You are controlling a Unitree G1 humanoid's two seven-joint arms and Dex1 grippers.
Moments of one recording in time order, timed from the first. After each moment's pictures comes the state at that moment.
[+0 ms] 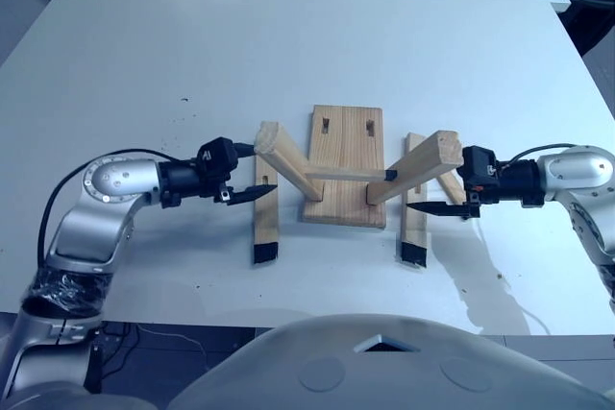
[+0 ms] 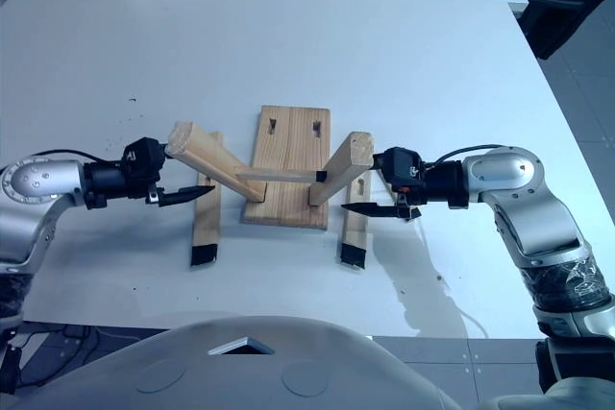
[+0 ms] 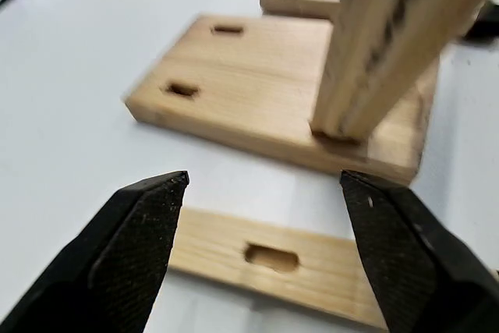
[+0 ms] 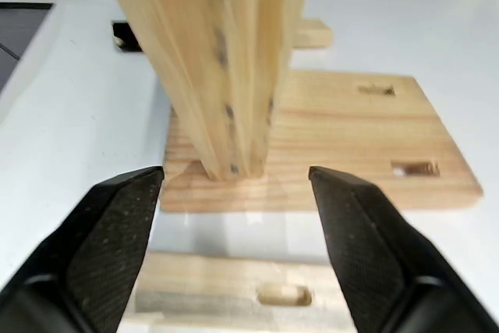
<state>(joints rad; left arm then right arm) 0.03 0.78 -0.03 -0.25 -0.30 0.25 -1.05 -0.06 -0.86 0.11 -0.23 0.36 0.22 1.21</state>
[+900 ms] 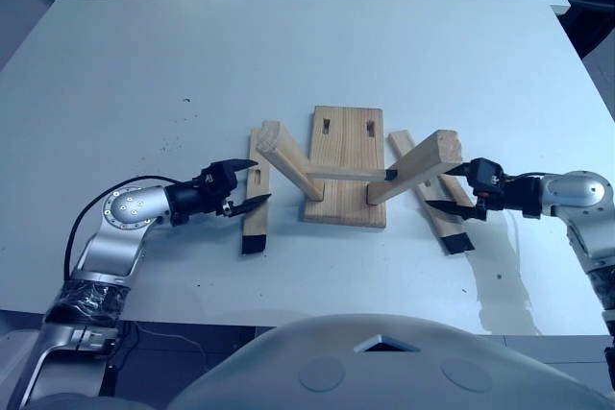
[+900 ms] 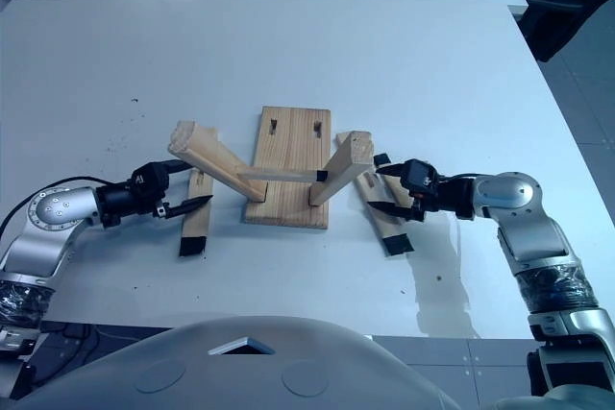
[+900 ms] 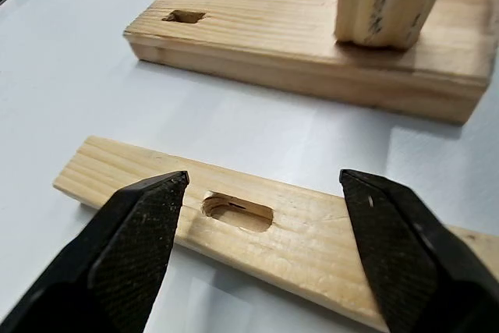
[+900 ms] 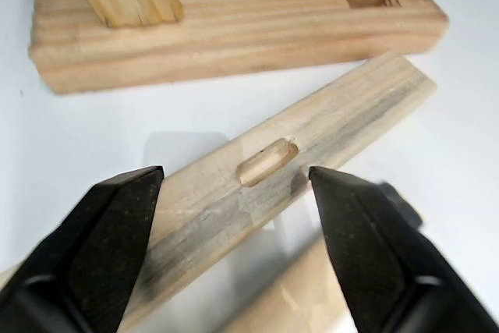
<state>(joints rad) 0.06 0.75 -0.07 0.06 -0.18 -0.10 -0.98 -0.01 -0.84 0.11 0.11 0.21 -0.01 1.14</state>
